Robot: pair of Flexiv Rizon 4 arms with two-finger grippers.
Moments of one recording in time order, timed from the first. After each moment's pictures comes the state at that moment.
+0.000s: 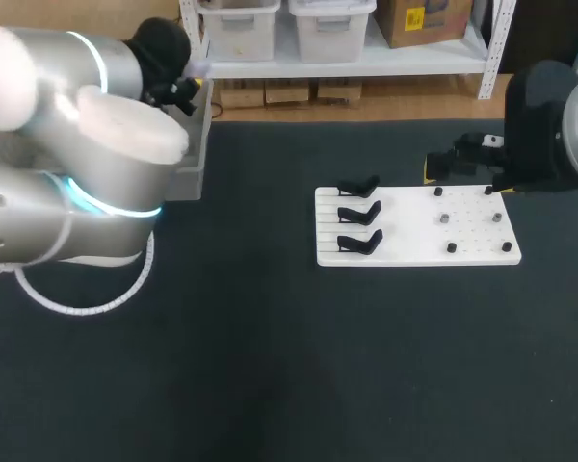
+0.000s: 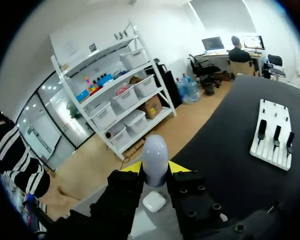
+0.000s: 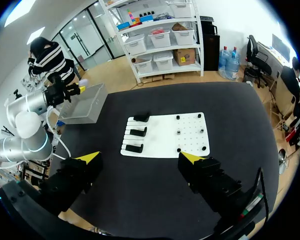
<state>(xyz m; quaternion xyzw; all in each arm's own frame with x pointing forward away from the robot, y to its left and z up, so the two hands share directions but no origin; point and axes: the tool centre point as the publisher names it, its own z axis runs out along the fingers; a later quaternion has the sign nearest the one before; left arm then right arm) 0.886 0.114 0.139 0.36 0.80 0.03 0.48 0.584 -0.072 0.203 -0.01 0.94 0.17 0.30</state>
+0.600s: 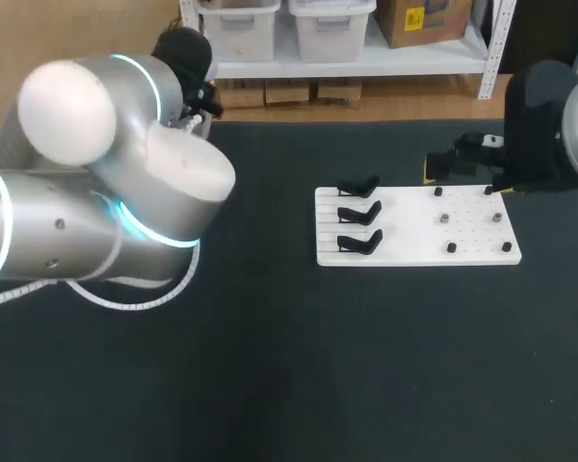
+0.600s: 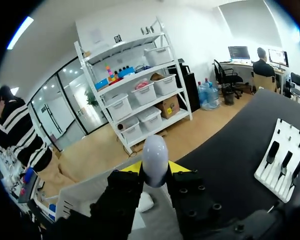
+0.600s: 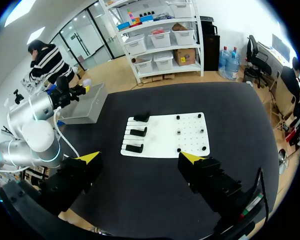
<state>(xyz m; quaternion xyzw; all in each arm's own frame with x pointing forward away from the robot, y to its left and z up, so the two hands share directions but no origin) 0.882 0.094 0.130 0.26 0.82 0.04 0.51 0.584 -0.072 0.204 -0.01 0.94 0.17 0.30</state>
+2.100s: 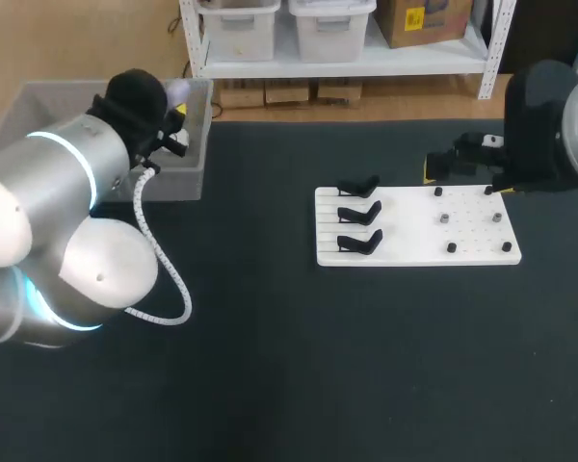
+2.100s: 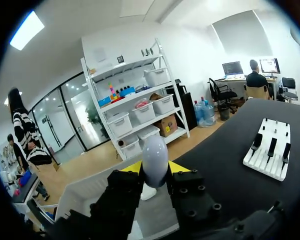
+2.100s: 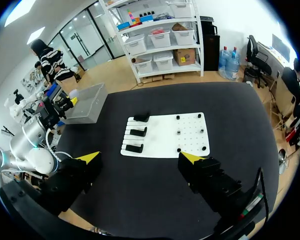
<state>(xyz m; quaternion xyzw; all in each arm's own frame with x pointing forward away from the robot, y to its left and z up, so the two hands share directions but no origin) 0.817 0.131 0.139 0.27 0.76 0.01 0.59 0.584 -0.072 0.204 -0.01 0.94 0.17 0.30</state>
